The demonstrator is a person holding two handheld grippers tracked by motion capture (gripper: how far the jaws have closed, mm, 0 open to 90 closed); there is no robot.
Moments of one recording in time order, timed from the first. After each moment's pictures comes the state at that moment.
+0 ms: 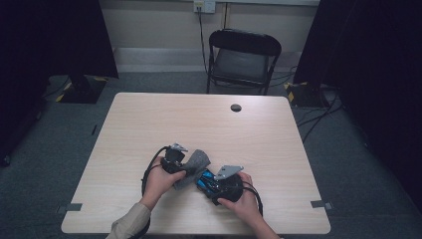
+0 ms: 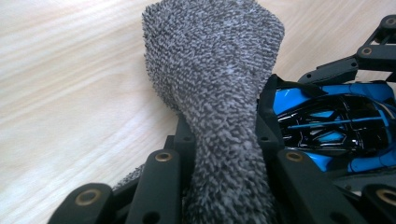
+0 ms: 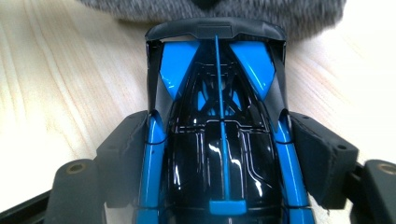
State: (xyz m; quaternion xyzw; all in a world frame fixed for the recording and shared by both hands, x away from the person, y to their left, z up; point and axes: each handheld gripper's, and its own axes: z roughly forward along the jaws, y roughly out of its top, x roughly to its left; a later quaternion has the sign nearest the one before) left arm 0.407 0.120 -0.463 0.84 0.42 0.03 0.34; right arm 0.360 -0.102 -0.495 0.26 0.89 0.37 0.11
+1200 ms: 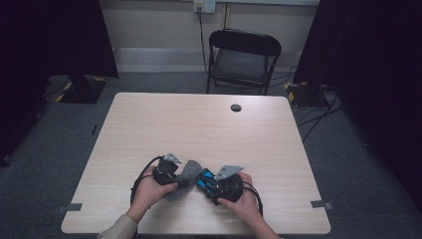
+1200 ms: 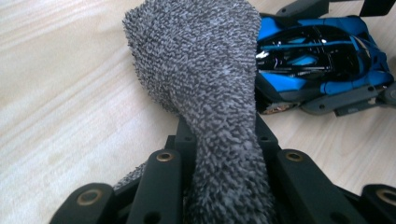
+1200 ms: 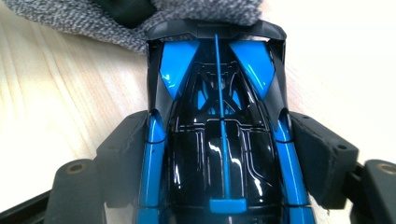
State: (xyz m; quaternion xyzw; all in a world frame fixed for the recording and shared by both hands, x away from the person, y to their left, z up) left arm 0.374 0.142 -0.465 0.86 0.39 0.01 0.33; right arm 0.360 -0.102 -0.495 0.26 0.89 0.37 0.10
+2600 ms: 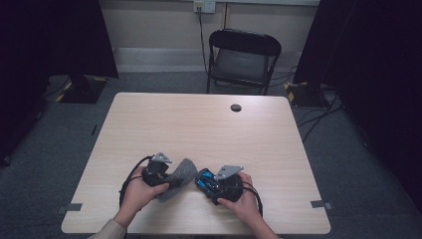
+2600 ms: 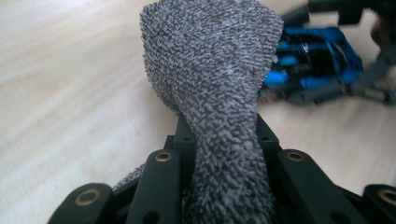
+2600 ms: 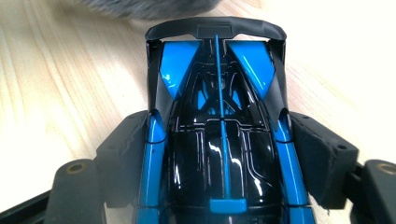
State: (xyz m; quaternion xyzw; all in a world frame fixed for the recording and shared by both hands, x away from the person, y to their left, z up) left arm 0.365 0.161 -0.444 0.85 0.40 0.02 0.35; right arm 0.360 -0.102 -0.496 0.26 0.88 0.37 0.11
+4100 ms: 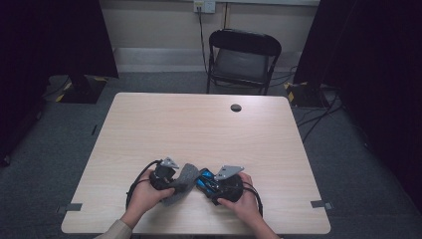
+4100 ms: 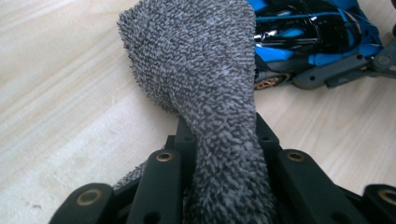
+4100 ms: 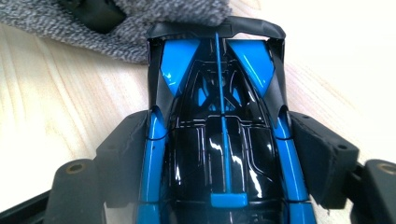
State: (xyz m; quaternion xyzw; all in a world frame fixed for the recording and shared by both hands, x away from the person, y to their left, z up) left arm 0.361 0.149 -0.465 0.87 0.38 0.01 0.33; right arm 0.360 -0.102 -0.497 0.26 0.88 0.38 0.11
